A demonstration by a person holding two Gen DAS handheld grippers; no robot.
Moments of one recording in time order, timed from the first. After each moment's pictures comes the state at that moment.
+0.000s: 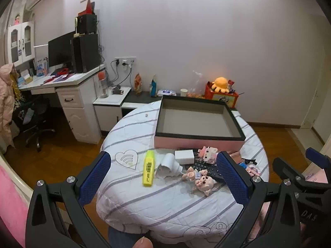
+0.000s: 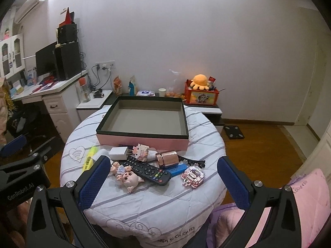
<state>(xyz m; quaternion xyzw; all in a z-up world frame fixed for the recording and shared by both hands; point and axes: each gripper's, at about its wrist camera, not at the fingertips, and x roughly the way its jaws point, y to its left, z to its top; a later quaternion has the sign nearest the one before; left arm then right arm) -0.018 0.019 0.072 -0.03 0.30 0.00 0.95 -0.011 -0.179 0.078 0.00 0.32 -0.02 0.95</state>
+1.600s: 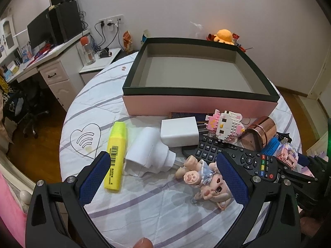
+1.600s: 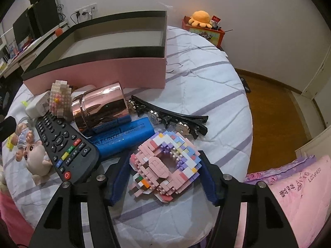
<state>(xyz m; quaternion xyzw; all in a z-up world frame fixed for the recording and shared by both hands) 0.099 -0.026 -0.041 0.01 0.43 -0.01 0.90 0.101 -0.250 -0.084 0.01 0.50 -0.02 0.87</state>
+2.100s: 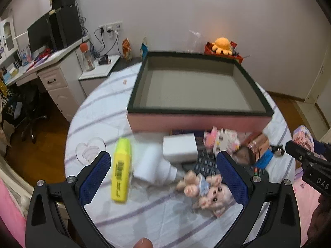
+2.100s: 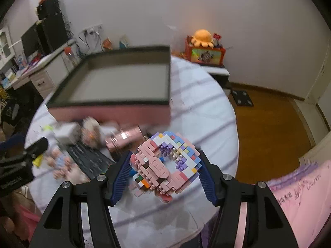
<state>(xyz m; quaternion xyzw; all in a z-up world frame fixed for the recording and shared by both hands) 0.109 -0.020 -0.013 0.00 0.41 -0.02 0.91 0.097 -0.243 -0.010 0.02 0.43 0.01 0.90</state>
